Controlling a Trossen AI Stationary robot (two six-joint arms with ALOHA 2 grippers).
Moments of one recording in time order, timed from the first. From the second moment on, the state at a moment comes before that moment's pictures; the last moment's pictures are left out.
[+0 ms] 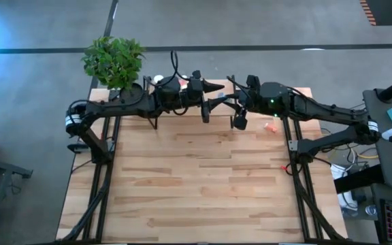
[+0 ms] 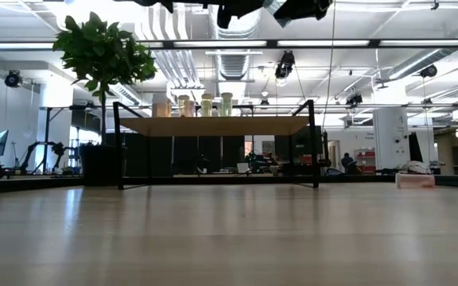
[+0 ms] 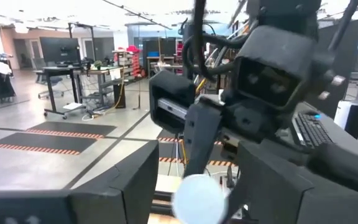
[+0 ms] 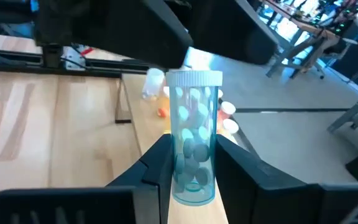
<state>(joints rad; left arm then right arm) 0.25 1.62 1.41 0.34 0.06 0.00 -0.22 1.18 1.19 -0.35 0.16 -0.26</state>
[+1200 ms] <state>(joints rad) 0.24 1.60 1.41 0.30 0.02 -0.07 -0.22 1.17 1.20 -0.30 0.19 -0.26</state>
